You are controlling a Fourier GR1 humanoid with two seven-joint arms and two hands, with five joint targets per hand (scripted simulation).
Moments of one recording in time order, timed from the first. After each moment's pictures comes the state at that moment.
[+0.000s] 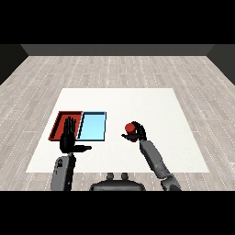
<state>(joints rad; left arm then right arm) 0.01 0.03 0.07 -1.64 0.14 -0.10 -0.45 -0.44 -0.01 0.15 -0.81 -0.18 -0.19 -0.33</state>
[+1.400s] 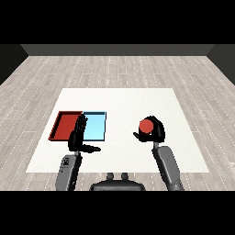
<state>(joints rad) -0.02 0.01 -0.08 -1.71 0.09 -0.08 -0.32 -0.18 -0.11 0.14 -1.62 -0.17 -0.17 -0.21</state>
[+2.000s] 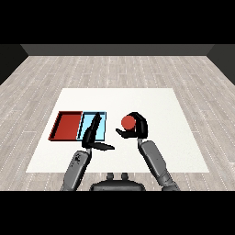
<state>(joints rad) -0.12 0.00 -0.27 -1.64 0.01 0.10 -0.20 -0.35 -0.01 0.29 -1.51 -0.11 -0.37 -0.26</state>
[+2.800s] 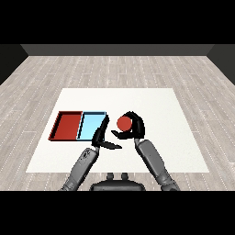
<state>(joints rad) -0.22 0.00 -0.38 -1.42 0.08 0.21 -0.24 -0.38 0.00 0.35 -1.53 -0.12 -0.39 -0.27</state>
